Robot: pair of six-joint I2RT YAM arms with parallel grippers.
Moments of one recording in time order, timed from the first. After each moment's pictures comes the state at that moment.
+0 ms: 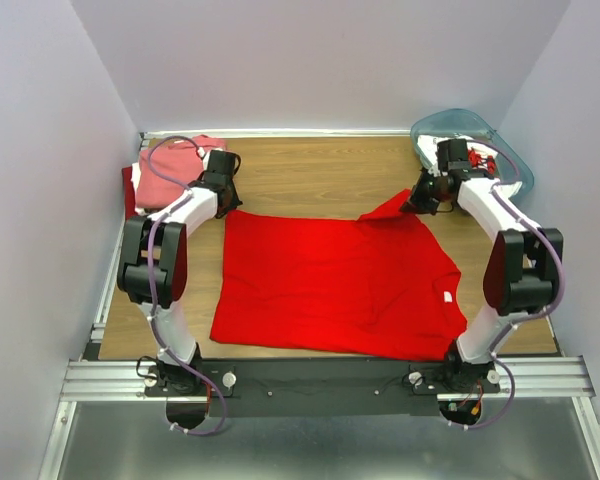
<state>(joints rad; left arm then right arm) -0.18 1.86 1.26 -0.29 -0.24 -0.43 0.05 1.77 1.34 -0.58 -0.25 0.53</state>
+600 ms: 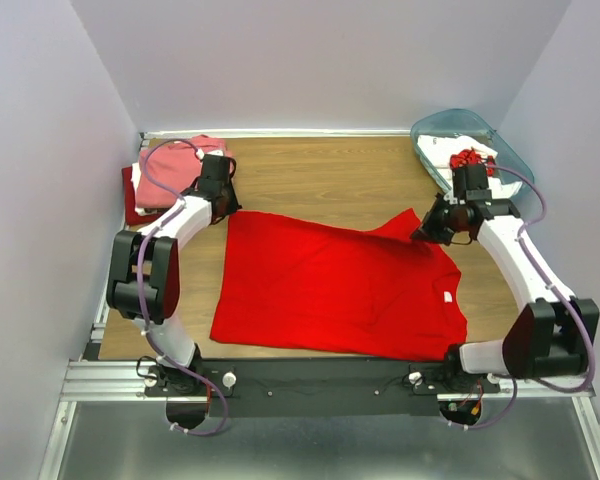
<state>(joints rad) -0.18 1.73 1.17 -0.25 -0.14 -0.40 0.06 1.36 1.09 -0.74 -0.22 0.60</state>
